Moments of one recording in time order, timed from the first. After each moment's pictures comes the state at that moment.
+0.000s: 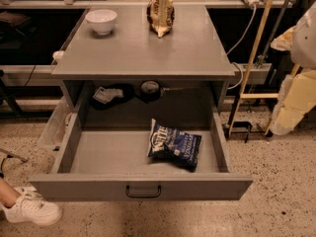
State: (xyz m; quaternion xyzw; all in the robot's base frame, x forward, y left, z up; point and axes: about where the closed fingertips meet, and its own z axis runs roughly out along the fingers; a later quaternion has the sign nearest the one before) arm 0.438 -0.216 0.978 -0.60 0.78 -0.04 0.16
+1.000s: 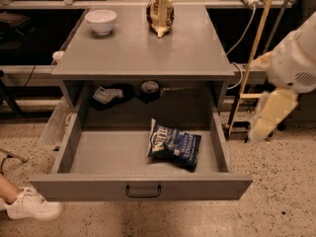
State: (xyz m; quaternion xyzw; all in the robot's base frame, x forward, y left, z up) arm 0.466 -0.205 0.921 -0.62 0.77 0.02 0.18
